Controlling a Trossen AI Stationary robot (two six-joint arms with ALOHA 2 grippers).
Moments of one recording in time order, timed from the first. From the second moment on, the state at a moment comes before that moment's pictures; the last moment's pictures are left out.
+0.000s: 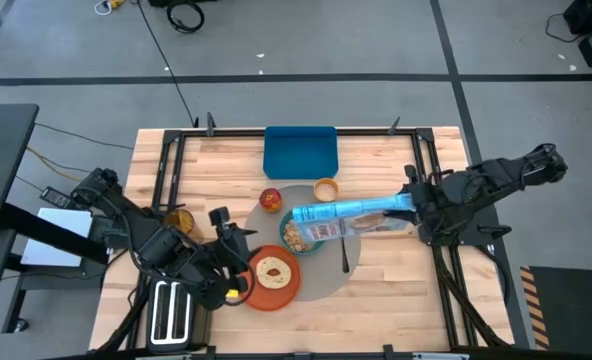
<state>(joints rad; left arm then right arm) -0.66 1.54 1.63 -1.08 -0.88 -0.56 0.37 0.66 0.87 -0.70 0.29 0.08</state>
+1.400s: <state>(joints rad) -0.35 1.69 1.63 -0.55 -0.71 -0.08 0.37 0.34 0.02 1.12 -0.01 -0.29</state>
